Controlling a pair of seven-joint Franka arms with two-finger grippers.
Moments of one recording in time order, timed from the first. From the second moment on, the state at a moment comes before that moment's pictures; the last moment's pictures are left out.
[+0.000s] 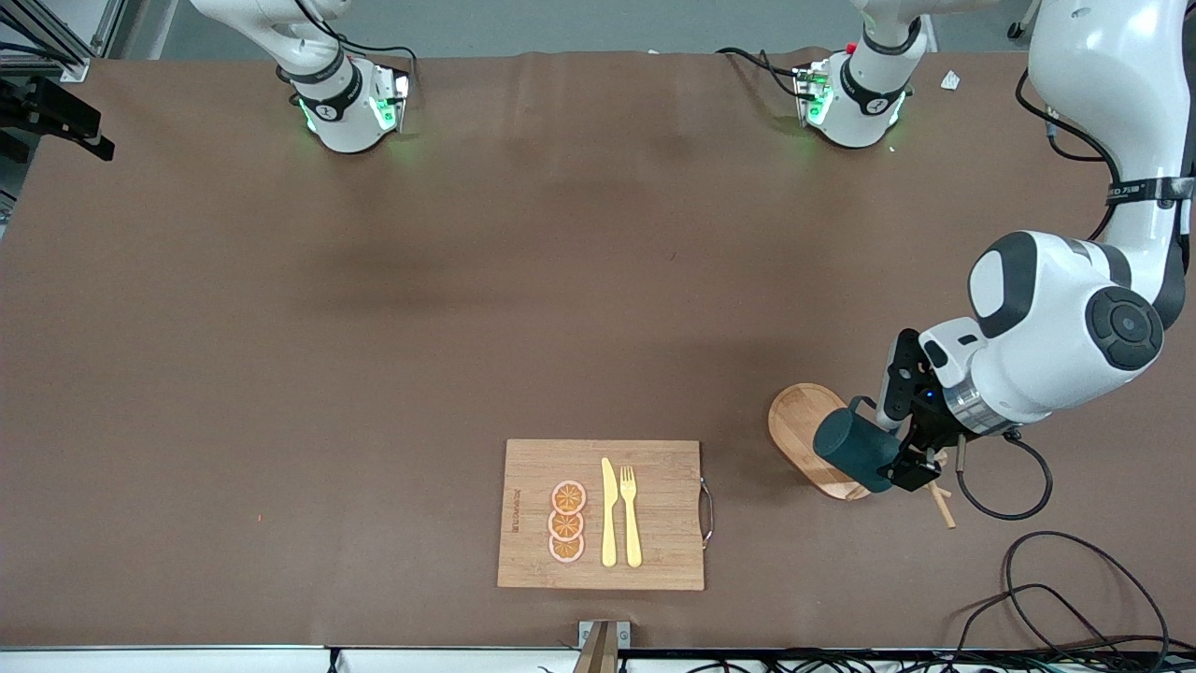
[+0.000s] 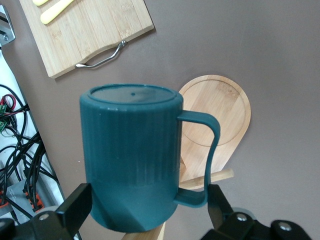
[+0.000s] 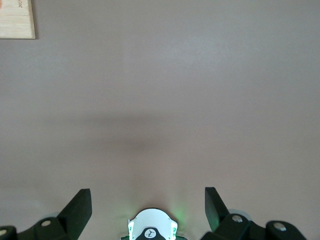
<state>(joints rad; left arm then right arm) 0.03 0.51 -0.25 -1.49 -0.02 2.14 1.83 -0.01 -0.18 -0.06 -1.61 0.00 1.34 -0.08</state>
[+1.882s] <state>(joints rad) 0.05 0.53 -0.25 -1.47 -0.07 2.09 1.80 -0.01 -0.18 -0.07 -1.61 0.00 1.34 -0.08</state>
